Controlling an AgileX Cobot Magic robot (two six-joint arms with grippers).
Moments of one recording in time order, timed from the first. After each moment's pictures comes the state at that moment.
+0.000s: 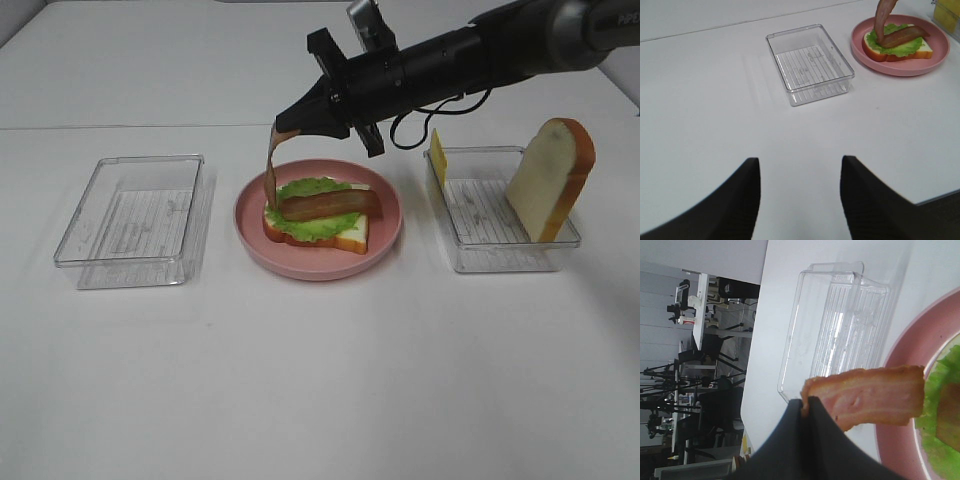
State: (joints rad) left arm -0.31 0.00 -0.50 0.08 1.06 -0.07; right arm 0.27 2.32 -1.72 1.30 0.97 -0.62
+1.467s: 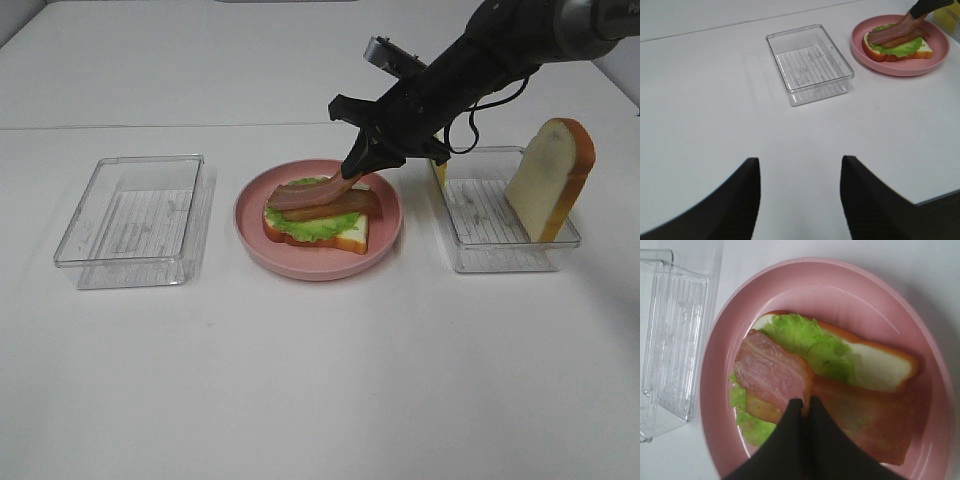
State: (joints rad) left arm -0.31 0.00 -0.50 0.08 1.06 -0.07; right arm 0.27 2.29 -1.72 0.69 0.77 -0.32
